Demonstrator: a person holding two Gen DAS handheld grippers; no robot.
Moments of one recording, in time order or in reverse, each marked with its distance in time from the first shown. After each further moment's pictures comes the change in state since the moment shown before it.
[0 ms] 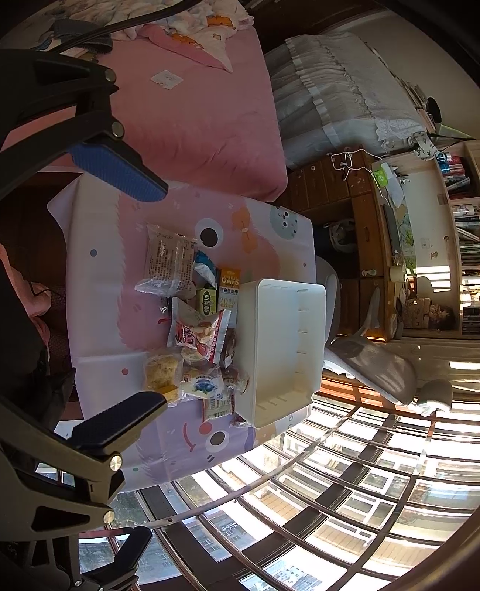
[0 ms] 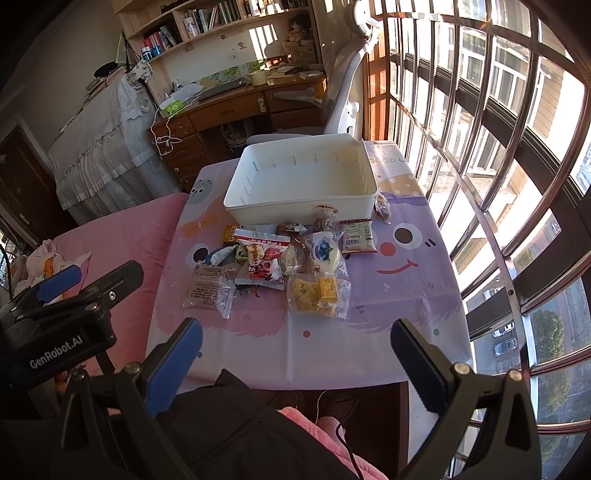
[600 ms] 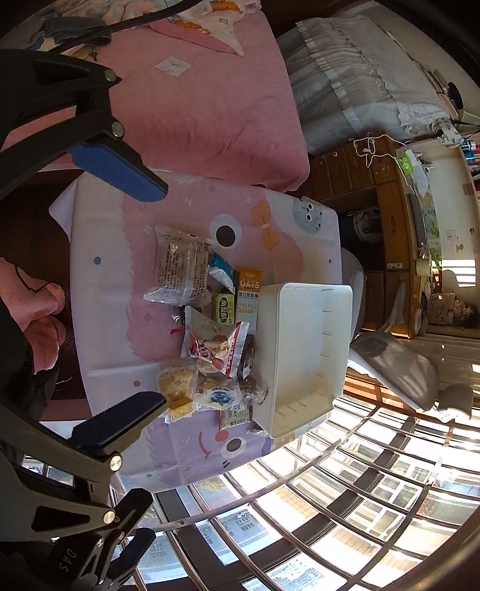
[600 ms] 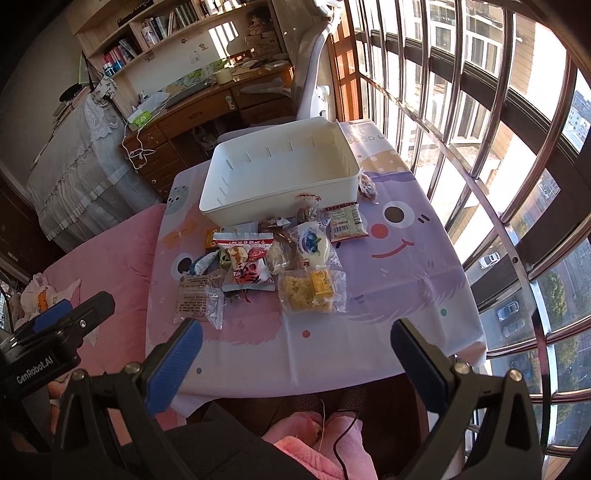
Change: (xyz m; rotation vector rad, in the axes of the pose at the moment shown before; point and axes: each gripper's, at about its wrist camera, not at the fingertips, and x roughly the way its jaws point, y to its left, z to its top) left arm 0.043 0.037 0.013 0.006 0.105 -0.062; right arm 0.032 -0.007 0.000 0.157 0.018 -0.056
